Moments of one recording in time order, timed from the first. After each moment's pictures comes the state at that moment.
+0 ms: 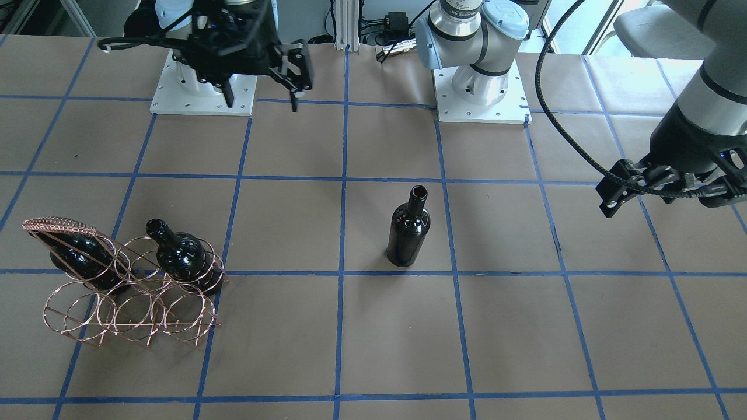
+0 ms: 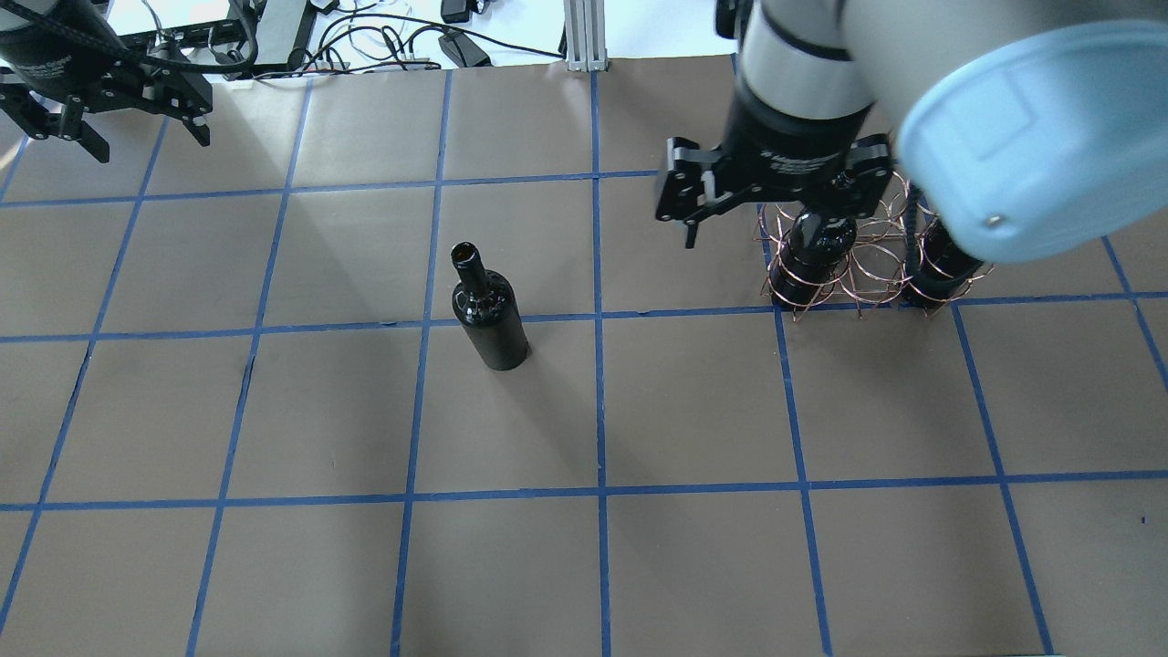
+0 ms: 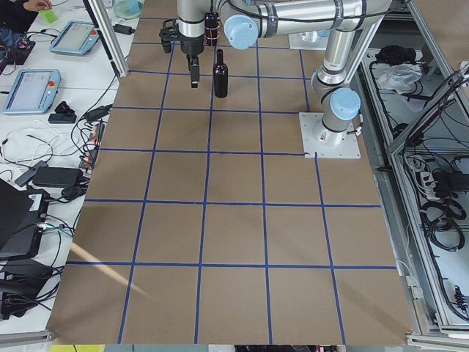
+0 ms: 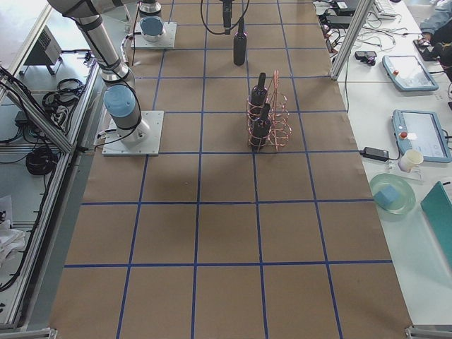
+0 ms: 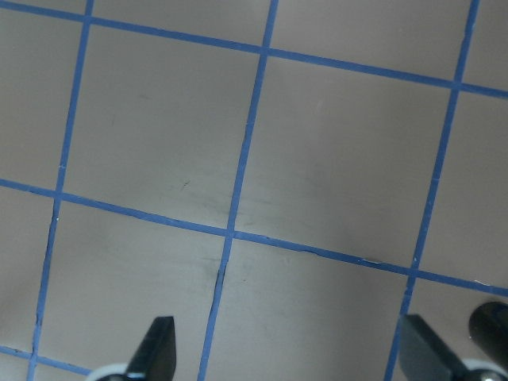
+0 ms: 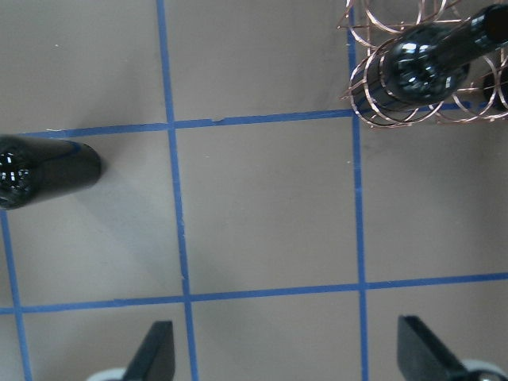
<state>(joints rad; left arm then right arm) -1.32 -1.70 -1.44 -1.48 1.67 0.04 1.90 -1.56 1.51 -1.56 -1.59 0.39</state>
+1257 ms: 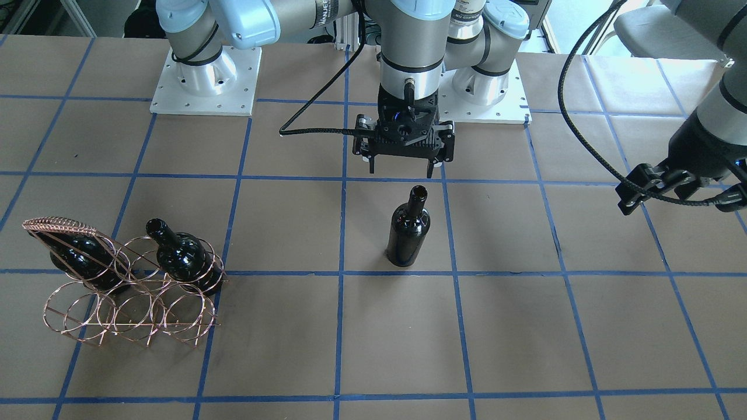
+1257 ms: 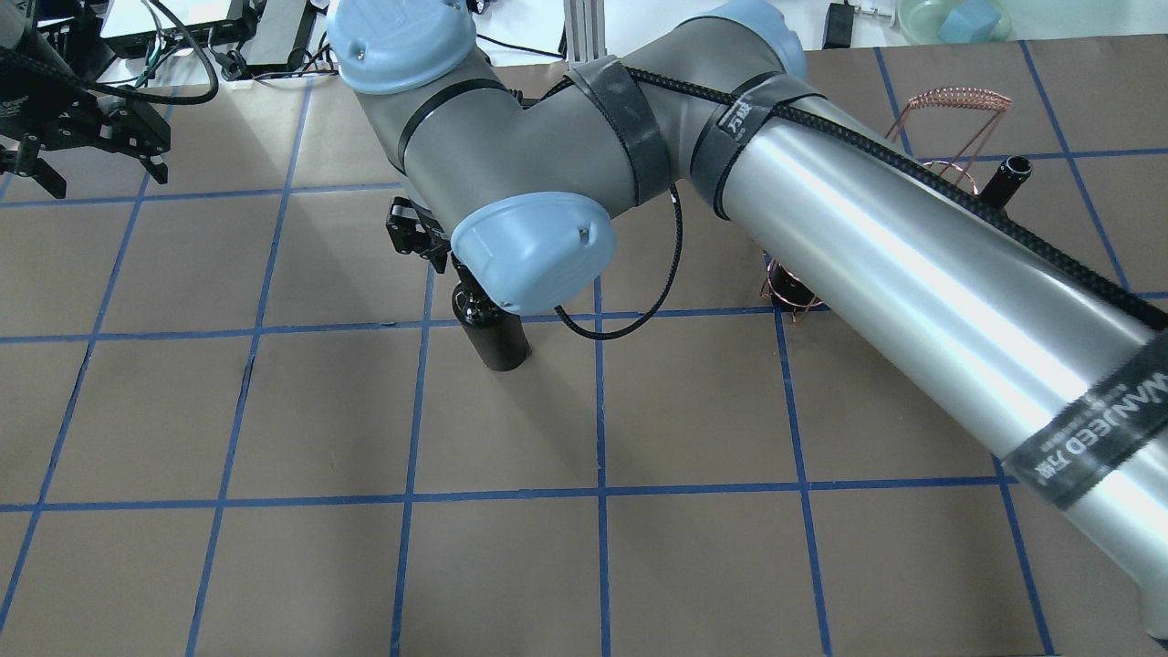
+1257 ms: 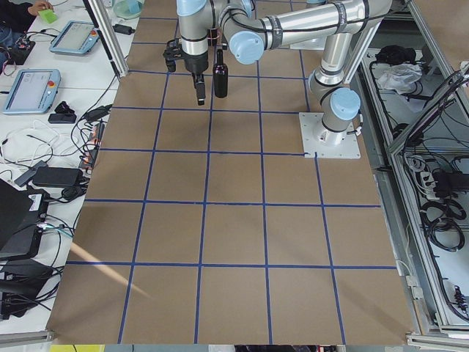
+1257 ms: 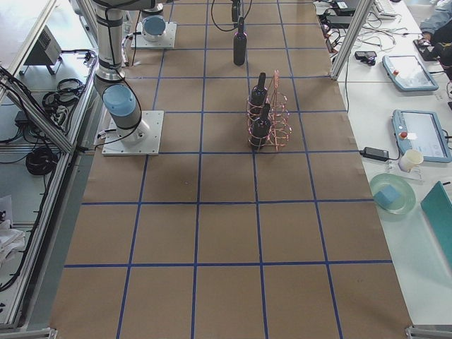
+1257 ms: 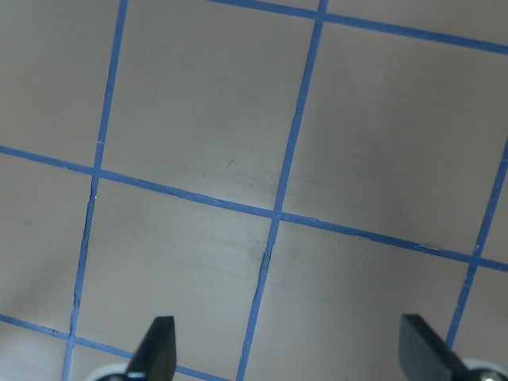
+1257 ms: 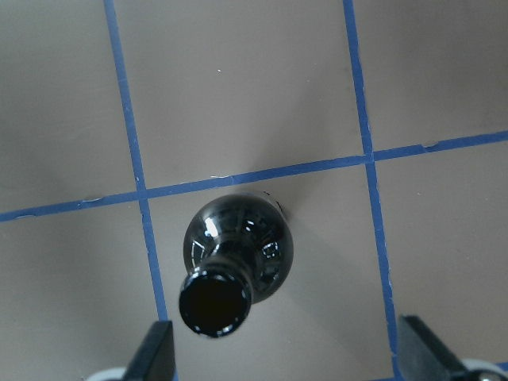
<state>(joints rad) -1.25 -1.70 -1.48 -1.48 1.69 0.10 2.14 -1.20 1.36 -1.84 -1.58 0.73</state>
